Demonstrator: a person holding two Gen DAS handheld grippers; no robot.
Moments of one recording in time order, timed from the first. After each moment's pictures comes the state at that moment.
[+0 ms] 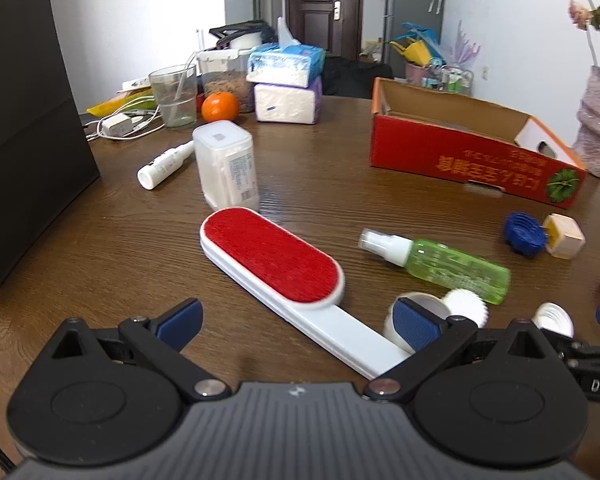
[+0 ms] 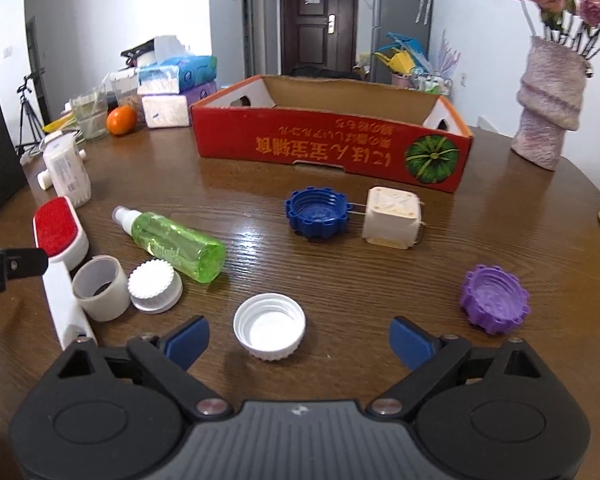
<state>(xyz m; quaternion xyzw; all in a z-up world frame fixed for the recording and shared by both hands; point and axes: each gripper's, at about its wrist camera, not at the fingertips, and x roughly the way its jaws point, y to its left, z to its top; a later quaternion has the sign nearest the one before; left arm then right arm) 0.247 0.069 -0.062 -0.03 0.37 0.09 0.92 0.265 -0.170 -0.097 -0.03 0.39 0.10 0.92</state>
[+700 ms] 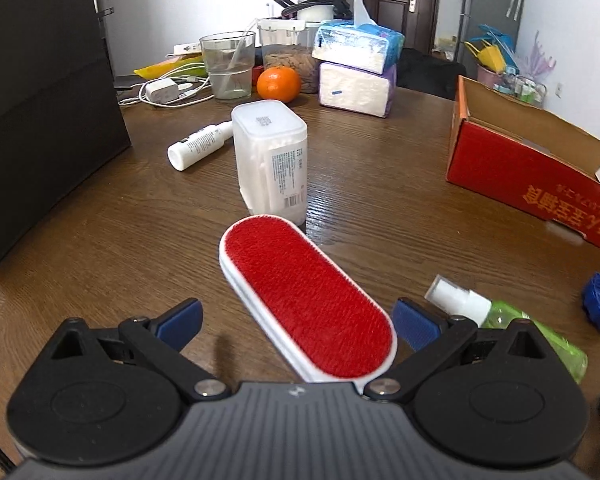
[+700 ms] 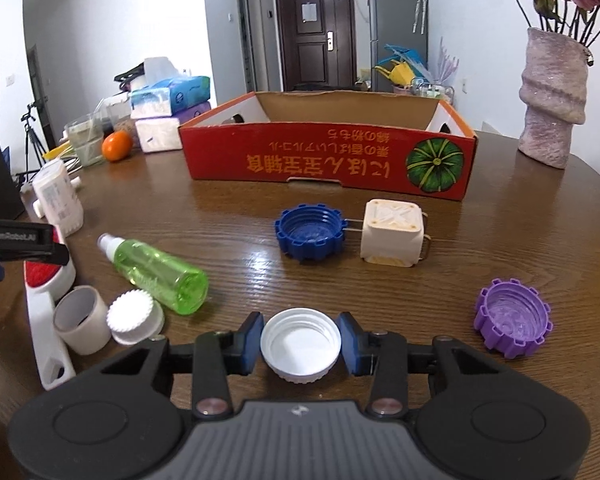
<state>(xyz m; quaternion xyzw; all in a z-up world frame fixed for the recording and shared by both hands) 0.307 0.086 -0.083 -0.08 0.39 0.20 0.90 0.284 -0.184 -0.110 0.00 0.35 0.11 0.93</state>
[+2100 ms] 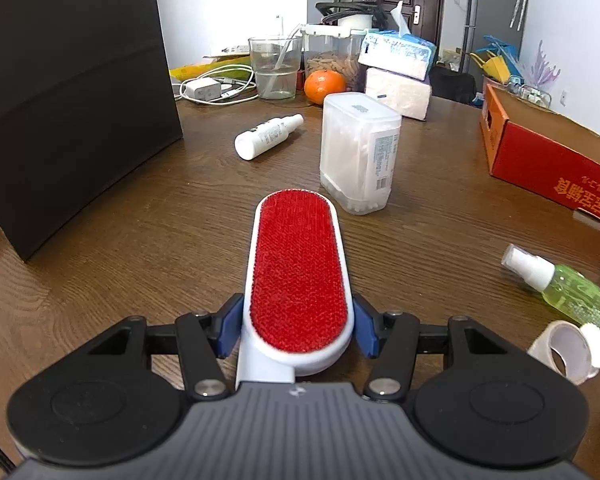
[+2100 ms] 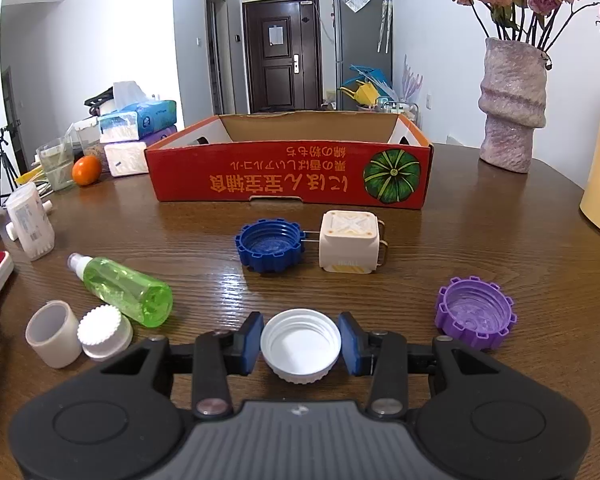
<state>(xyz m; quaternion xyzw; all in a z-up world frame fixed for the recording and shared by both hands) 0.253 0.136 -0.091 -0.07 0.36 0.19 0.91 0.274 -0.195 -0.113 0.01 0.32 0.06 0.95</state>
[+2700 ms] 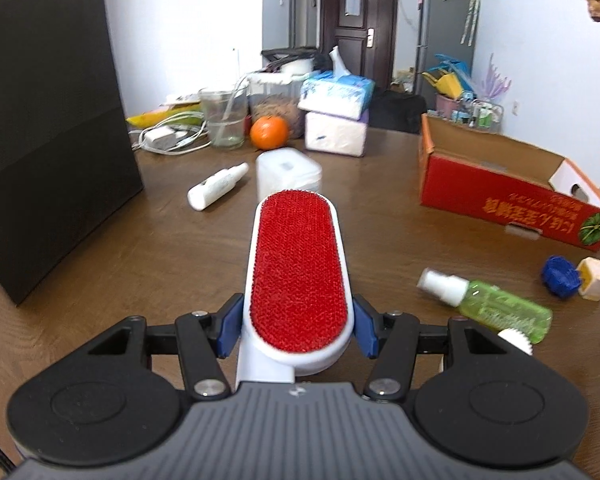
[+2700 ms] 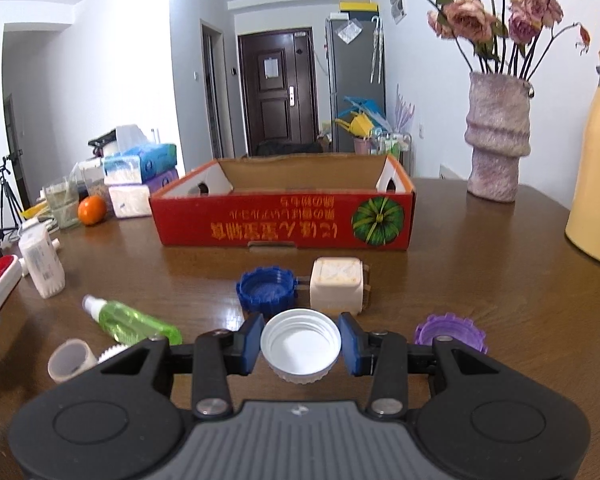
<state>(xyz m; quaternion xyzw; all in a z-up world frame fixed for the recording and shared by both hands) 0.238 0.099 -0.049 -0.05 0.32 0.13 0.94 0.261 -0.204 -0.084 0.03 0.26 0.05 0.96</state>
